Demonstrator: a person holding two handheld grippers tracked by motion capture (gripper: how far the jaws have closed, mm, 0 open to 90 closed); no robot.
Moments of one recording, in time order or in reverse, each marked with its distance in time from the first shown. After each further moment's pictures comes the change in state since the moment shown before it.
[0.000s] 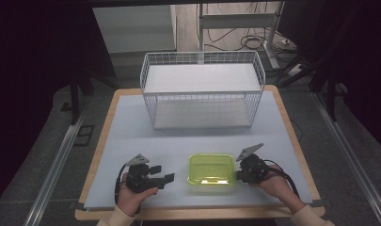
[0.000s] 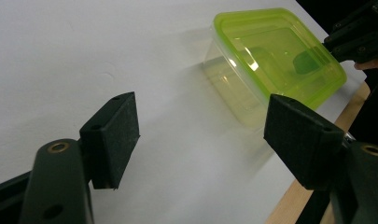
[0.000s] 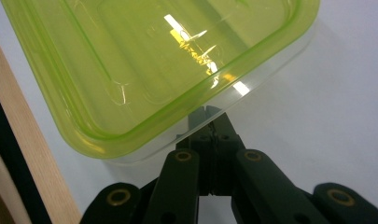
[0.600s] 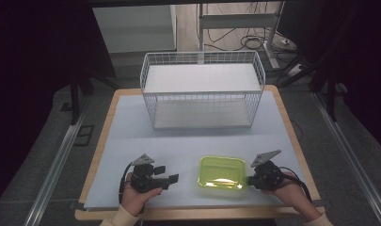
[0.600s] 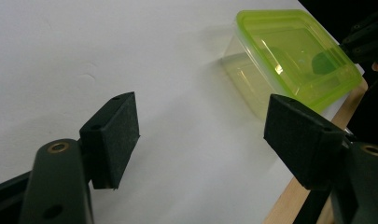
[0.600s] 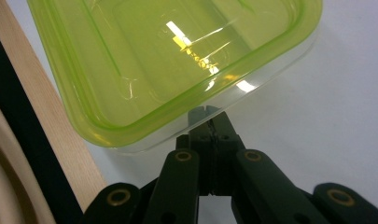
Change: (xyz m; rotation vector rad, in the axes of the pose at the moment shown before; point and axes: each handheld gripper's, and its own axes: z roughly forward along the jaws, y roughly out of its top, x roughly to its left) left arm -0.007 0.002 0.010 0.019 -0.011 0.016; right arm -0.004 -0.036 -0.024 -0.038 0.003 0.026
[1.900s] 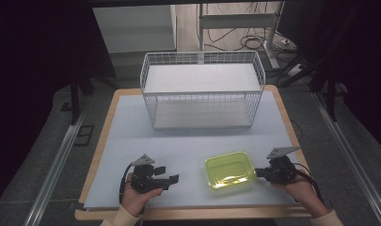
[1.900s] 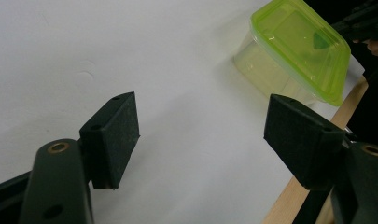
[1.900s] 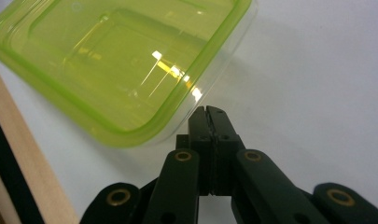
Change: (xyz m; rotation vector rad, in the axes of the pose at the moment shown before) left arm -0.001 -0.001 0.001 0.005 -0.003 -0.001; right arm -0.035 -0.020 -0.018 -0.132 -0.035 0.114
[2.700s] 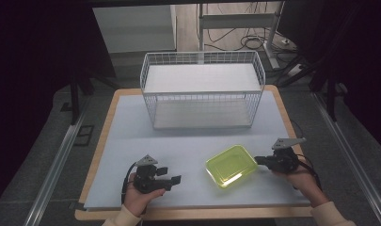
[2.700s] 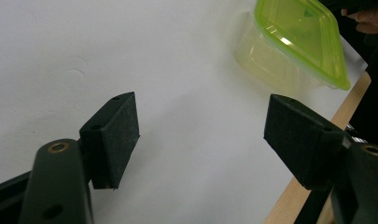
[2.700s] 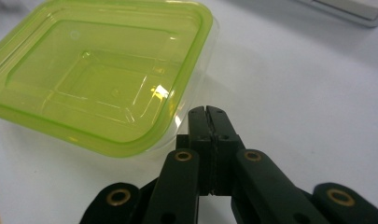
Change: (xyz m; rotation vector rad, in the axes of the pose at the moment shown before) left arm -0.002 0.000 0.007 0.015 0.001 0.007; right arm -0.033 0.010 0.002 -0.124 -0.003 -0.051
